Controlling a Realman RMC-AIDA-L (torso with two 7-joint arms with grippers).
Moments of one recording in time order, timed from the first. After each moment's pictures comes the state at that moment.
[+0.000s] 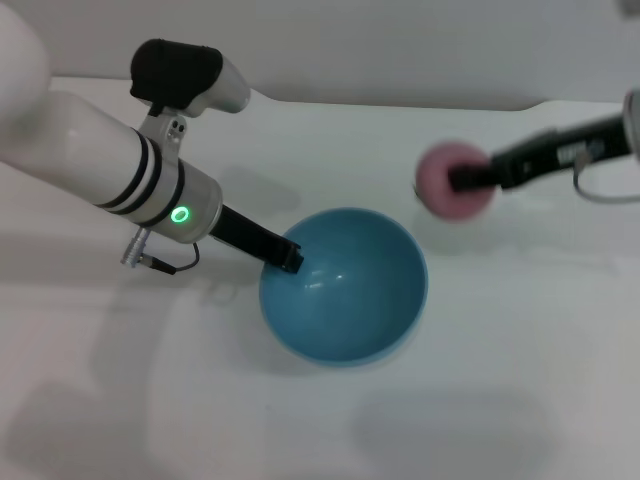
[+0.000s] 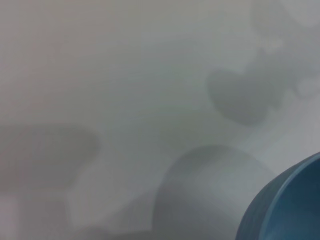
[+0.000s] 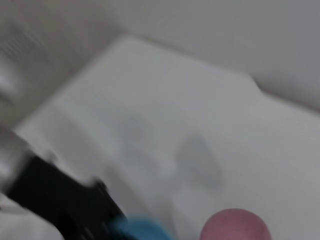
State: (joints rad) left arm -0.63 -2.07 1.43 0.93 2.33 1.18 -2.61; right arm 0.77 2.07 -0.96 -0.94 -2.29 -1.43 2.24
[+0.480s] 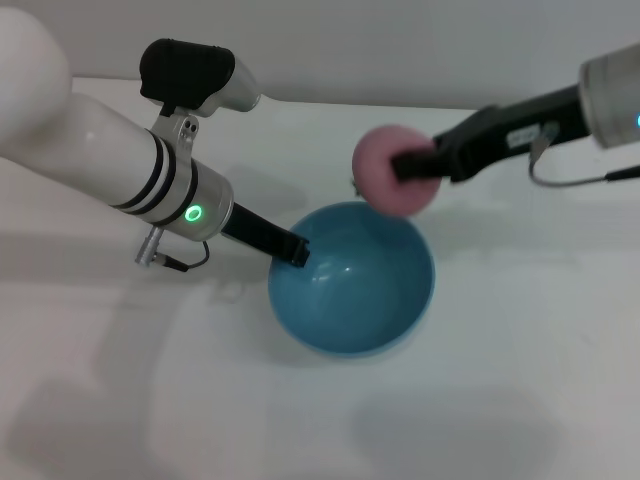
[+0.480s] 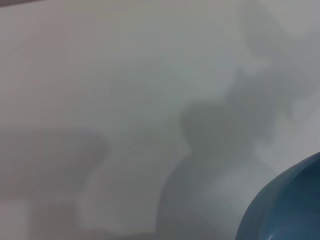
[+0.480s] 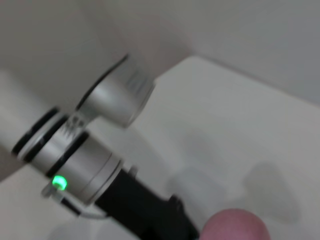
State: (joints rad) left arm -0.63 -2.07 1.48 0.92 2.33 1.12 -2.66; right arm 0.79 2.07 -1.09 -0.99 -2.15 -1.46 2.23
